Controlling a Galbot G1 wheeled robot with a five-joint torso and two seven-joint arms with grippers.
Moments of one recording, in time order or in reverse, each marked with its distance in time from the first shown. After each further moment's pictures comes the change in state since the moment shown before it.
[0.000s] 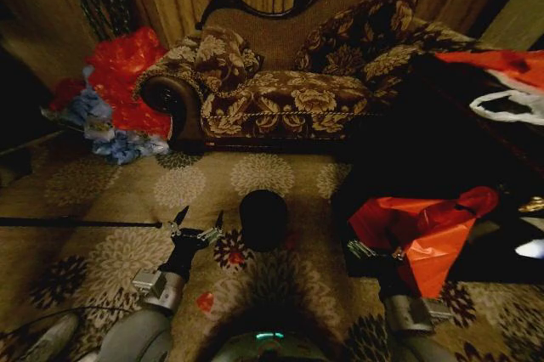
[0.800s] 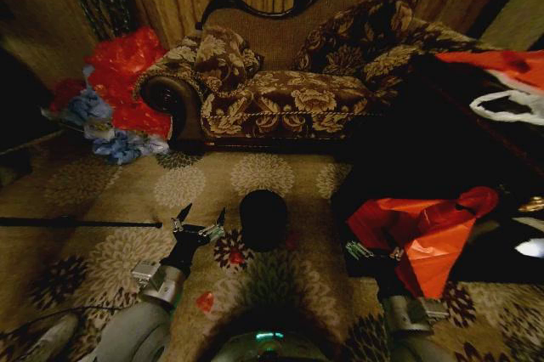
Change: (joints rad) left arm -0.053 0.081 0.019 -0.011 -0.194 0.045 -0.041; right arm -0.003 -0.007 -0.006 -0.010 -0.011 0.000 -0.006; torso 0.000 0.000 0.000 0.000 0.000
